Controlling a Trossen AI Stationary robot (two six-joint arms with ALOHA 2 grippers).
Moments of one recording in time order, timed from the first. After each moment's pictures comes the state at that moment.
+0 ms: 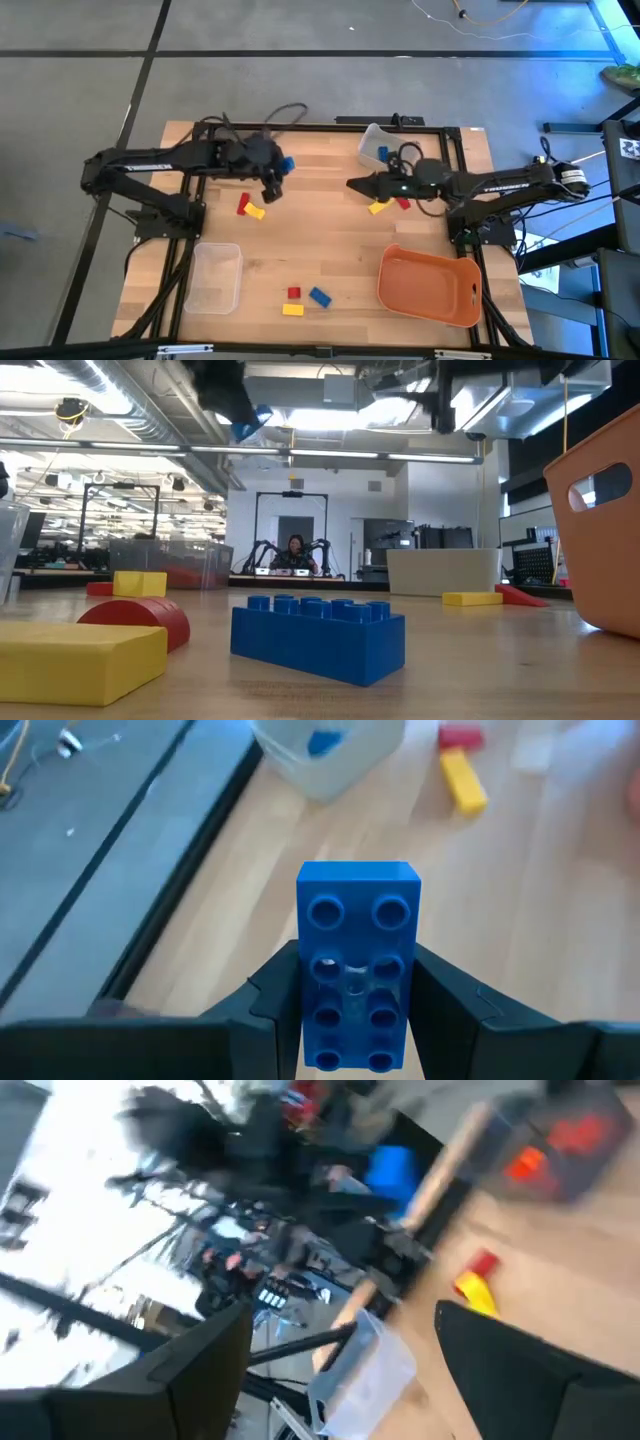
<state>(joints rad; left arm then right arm) 0.12 1.23 1.19 -0.70 -0.31 -0.09 0.00 1.15 0.73 0.35 0.09 1.07</state>
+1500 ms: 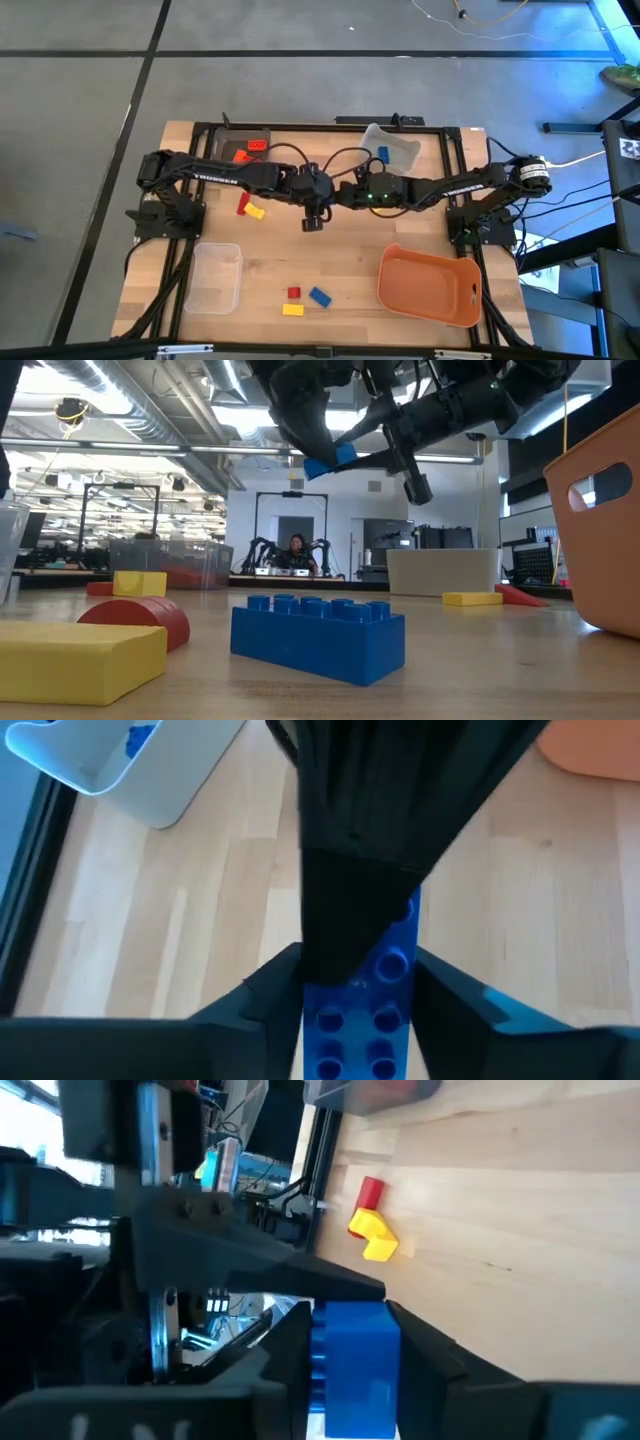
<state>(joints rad) -0.01 1.72 1.45 -0.62 -0.20 -0.02 0.00 1.52 0.78 0.40 0.12 1.34</state>
